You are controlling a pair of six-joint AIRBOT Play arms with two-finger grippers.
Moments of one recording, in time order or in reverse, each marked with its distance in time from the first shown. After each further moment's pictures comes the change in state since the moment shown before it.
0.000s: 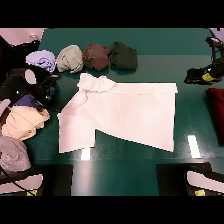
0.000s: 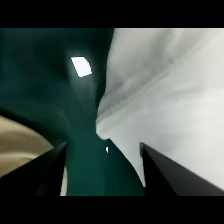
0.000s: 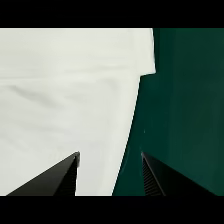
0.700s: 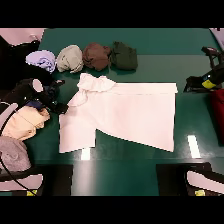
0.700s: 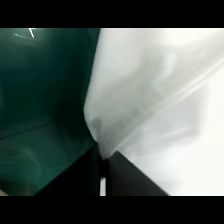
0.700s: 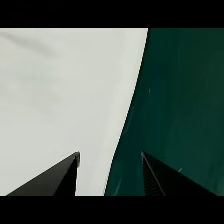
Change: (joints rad) left arm 0.000 -0.051 -0.101 -0.101 0.149 0.006; right arm 0.000 0.026 -0.054 0.000 0.166 -0.003
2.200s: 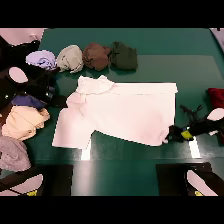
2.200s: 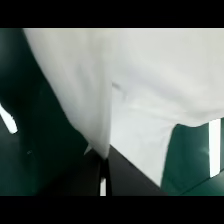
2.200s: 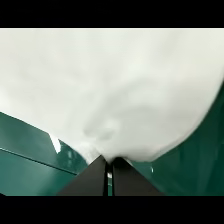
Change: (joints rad) left arm -0.001 0.181 0.118 -0.299 -0.161 0.047; right arm -0.083 0.345 -0.814 0.406 -0.148 -0.111
